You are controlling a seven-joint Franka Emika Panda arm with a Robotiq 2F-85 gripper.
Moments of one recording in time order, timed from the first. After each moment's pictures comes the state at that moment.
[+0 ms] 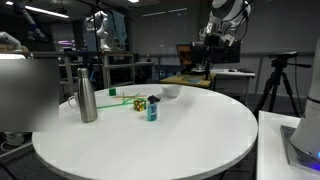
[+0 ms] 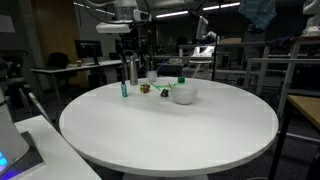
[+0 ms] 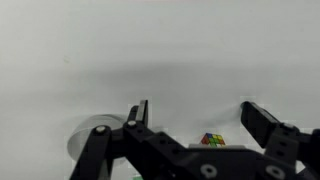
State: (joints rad) arm -0.01 -0.32 -0.34 -2.54 0.10 2.37 -0.62
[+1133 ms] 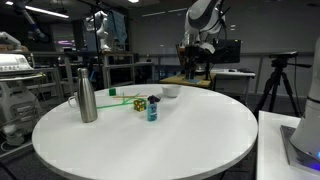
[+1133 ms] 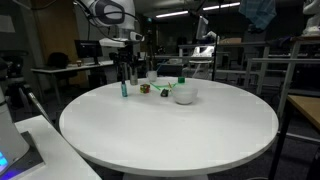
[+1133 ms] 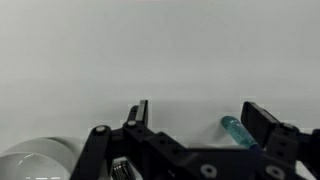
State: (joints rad) arm 0.02 -0.07 -0.11 -2.41 0.13 2.33 -0.37
